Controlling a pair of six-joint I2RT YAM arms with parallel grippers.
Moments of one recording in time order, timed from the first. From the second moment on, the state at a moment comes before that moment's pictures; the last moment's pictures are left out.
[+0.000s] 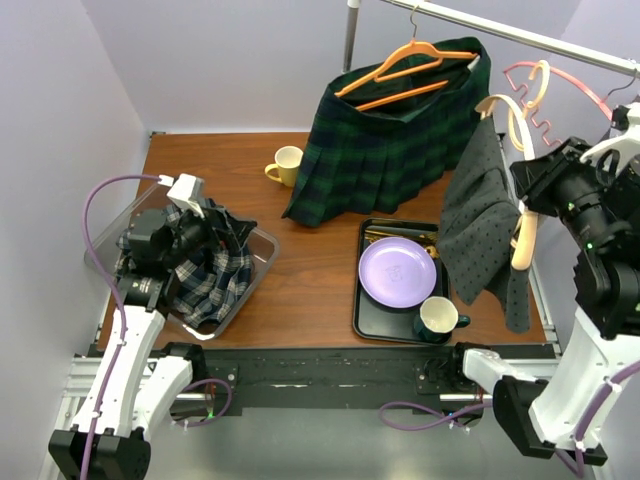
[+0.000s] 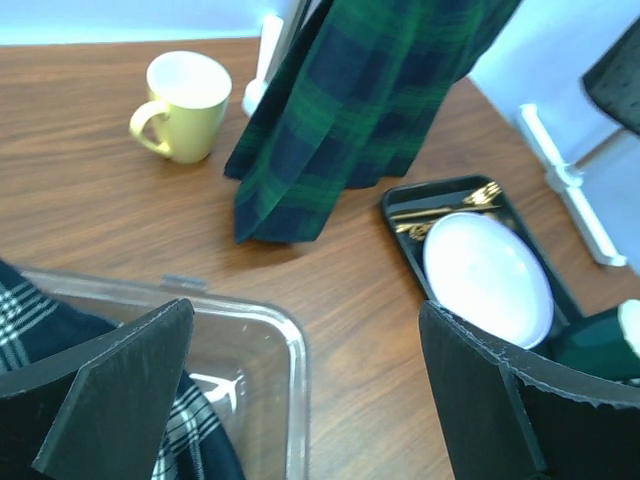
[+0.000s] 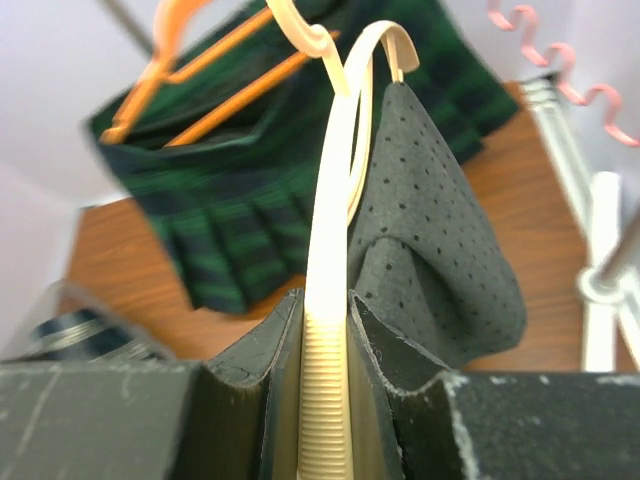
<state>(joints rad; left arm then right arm) -0.08 0.75 0.74 -0.18 0.48 -0.26 -0.13 1.10 2.12 -1.23 -0.13 0.34</state>
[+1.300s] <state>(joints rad) -0.08 0.65 0.97 -0.02 0.73 -0.50 -0.02 1.24 1.92 -0.24 -0.85 1.04</state>
